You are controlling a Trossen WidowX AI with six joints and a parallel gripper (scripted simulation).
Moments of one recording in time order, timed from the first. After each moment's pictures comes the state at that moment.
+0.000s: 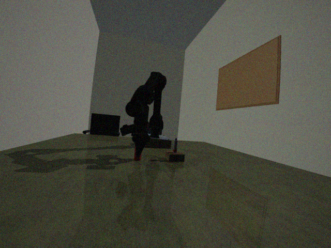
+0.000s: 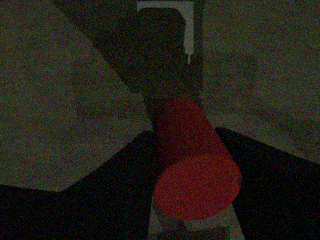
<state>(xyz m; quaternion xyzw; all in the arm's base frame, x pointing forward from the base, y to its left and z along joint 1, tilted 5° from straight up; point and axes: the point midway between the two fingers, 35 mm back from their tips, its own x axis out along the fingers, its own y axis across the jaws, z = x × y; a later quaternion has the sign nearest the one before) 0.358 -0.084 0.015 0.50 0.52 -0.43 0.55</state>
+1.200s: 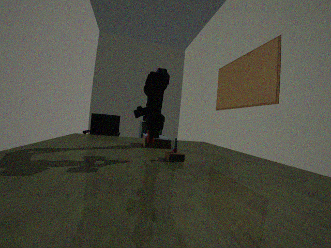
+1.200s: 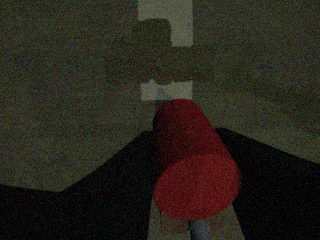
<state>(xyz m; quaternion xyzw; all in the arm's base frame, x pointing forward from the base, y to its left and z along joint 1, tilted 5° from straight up) 0.350 -0.041 0.092 0.50 0.52 -0.43 0.54</state>
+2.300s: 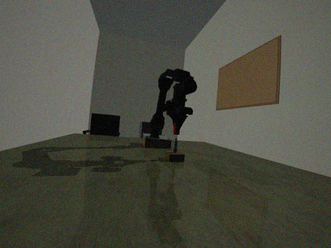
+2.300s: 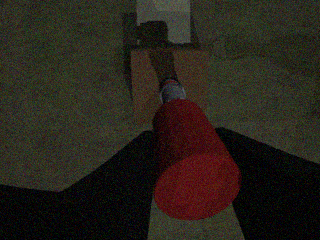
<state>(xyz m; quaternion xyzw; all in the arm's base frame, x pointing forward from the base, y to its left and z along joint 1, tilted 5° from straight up) 0.307 0.073 0.136 0.50 0.53 -0.42 0.54</state>
